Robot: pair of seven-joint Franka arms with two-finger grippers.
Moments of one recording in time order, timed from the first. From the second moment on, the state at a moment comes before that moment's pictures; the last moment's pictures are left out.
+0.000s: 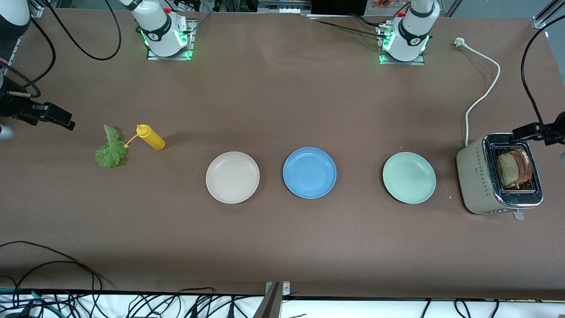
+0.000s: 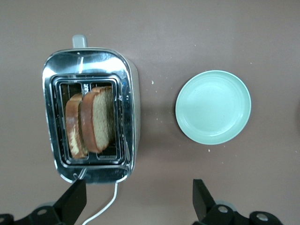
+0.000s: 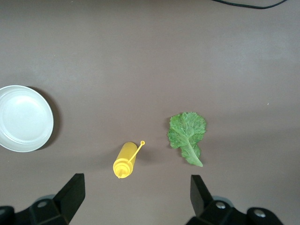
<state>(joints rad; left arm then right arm) 0.17 0.23 0.03 -1.51 0.01 1.64 0.20 -0.07 0.07 0.04 -1.61 -0.02 1.68 0.09</state>
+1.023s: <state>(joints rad) 0.23 0.45 0.03 -1.51 0.03 1.83 0.33 -0.07 0.09 0.04 -1.61 -0.02 1.69 0.09</state>
